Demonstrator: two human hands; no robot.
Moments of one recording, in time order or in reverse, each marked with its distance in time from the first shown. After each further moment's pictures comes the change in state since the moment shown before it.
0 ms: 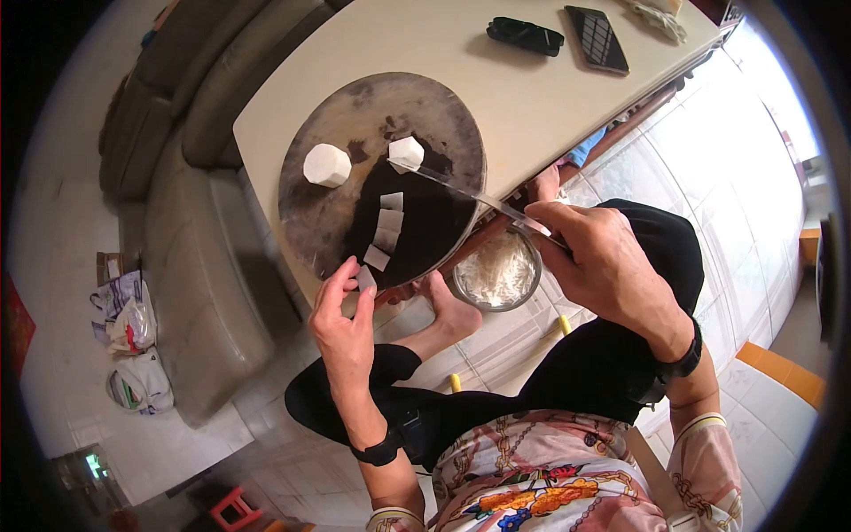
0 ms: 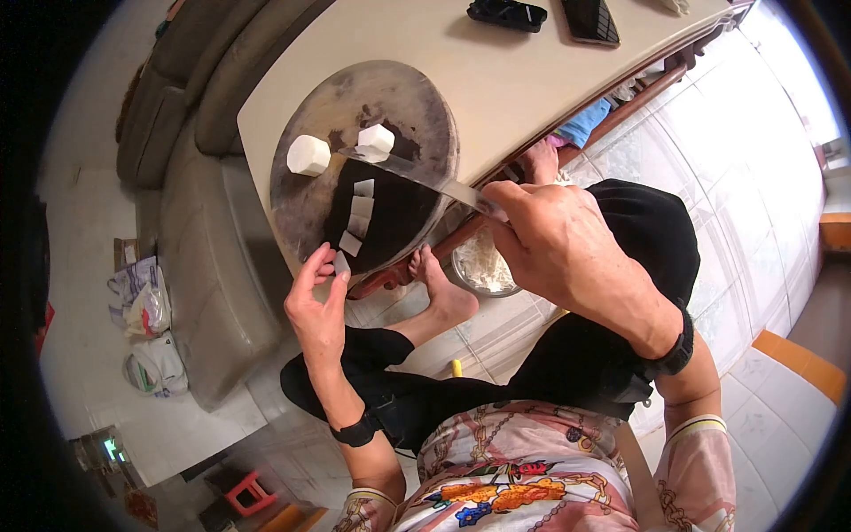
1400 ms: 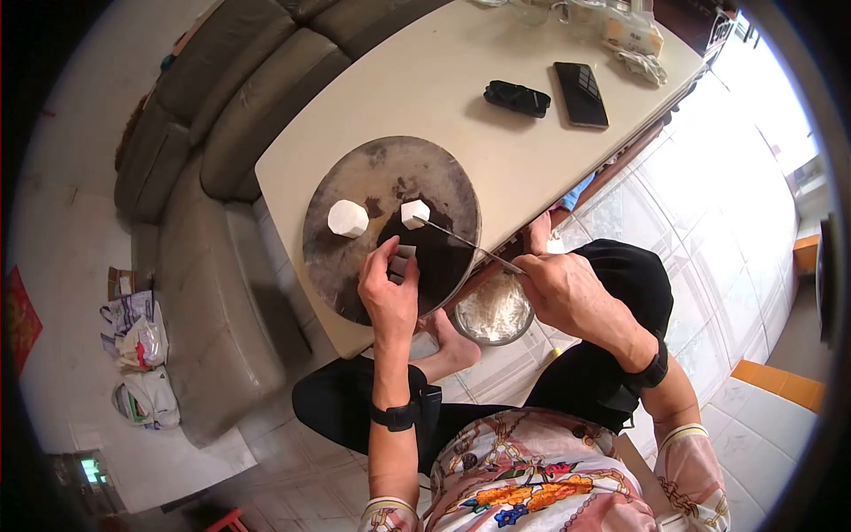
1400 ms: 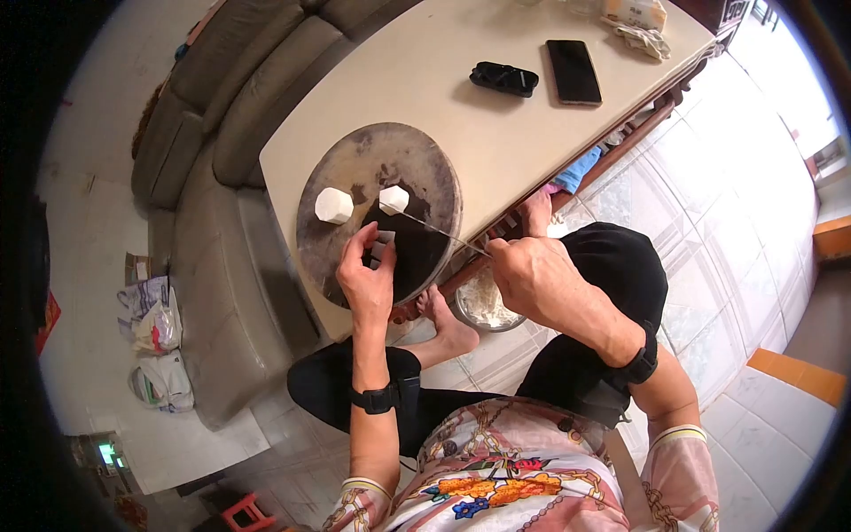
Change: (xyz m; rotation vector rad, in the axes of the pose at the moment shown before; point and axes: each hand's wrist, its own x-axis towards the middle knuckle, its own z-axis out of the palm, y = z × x) left_hand 0.062 0.024 0.063 -0.076 0.107 0.153; right_hand 0.005 0.016 0.003 -0.124 -0.150 -0.005
